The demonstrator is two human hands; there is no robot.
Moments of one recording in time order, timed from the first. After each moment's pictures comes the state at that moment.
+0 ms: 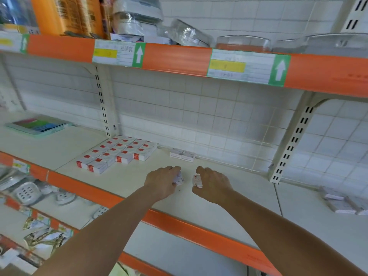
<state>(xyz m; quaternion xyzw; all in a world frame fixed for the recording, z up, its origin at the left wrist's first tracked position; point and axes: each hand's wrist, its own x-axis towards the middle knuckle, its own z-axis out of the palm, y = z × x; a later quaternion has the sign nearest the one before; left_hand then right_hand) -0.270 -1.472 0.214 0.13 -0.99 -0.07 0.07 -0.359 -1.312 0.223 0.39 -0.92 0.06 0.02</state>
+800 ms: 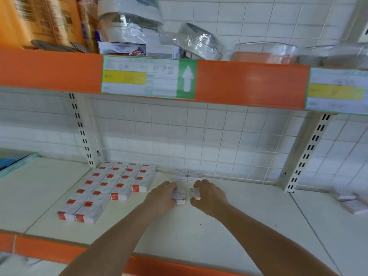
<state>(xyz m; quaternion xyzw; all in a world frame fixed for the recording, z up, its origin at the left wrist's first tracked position) -0.334 -1.577 0.197 0.06 -0.98 -0.18 -0.02 -0.391 -1.412 0.203 0.27 -0.96 0.12 -0.01</state>
